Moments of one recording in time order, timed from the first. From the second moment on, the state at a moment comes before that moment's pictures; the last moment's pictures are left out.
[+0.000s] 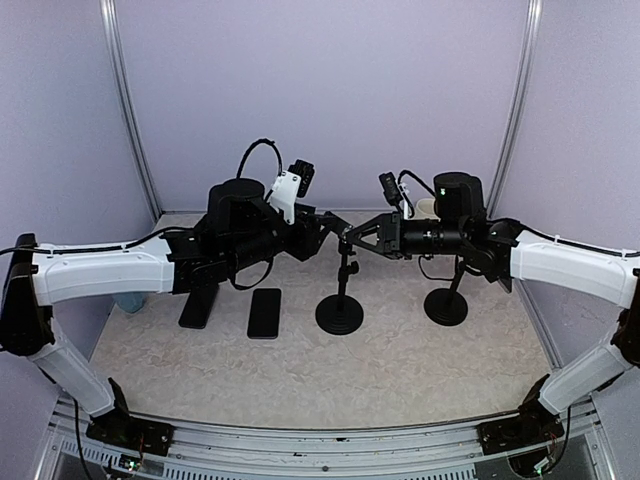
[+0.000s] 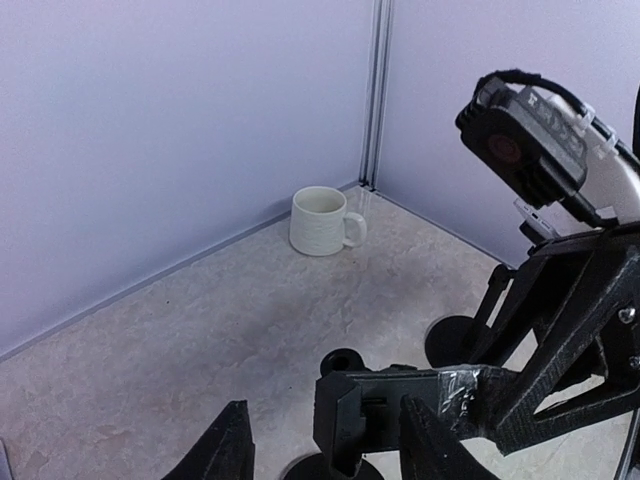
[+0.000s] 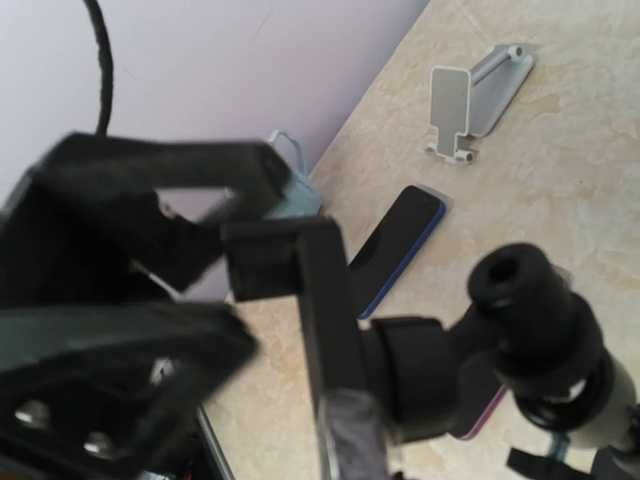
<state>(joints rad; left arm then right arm) -0.96 1.55 1.18 0.21 -0.20 -0.08 0.70 1.41 1.07 0.05 -0.49 0.65</state>
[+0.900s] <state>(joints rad) -0.96 1.61 1.27 0.13 -0.21 0.04 0.70 1.42 1.09 0.04 -0.47 0.63</state>
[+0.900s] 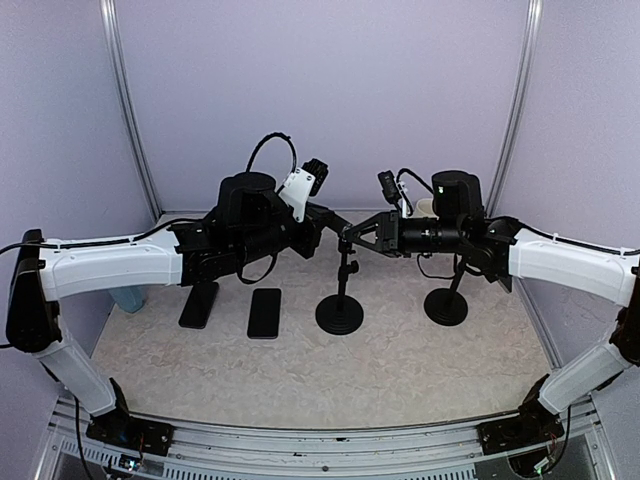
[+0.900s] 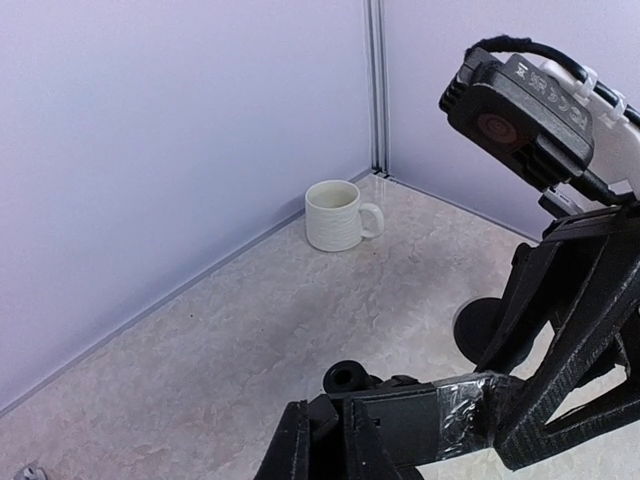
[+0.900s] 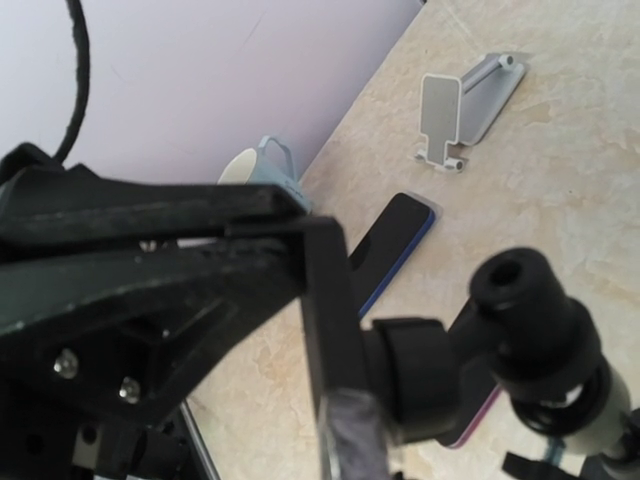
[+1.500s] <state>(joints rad) -0.89 1.65 1.29 0.21 -0.18 0.04 0.69 1.33 1.06 -0.05 -0.36 0.56</state>
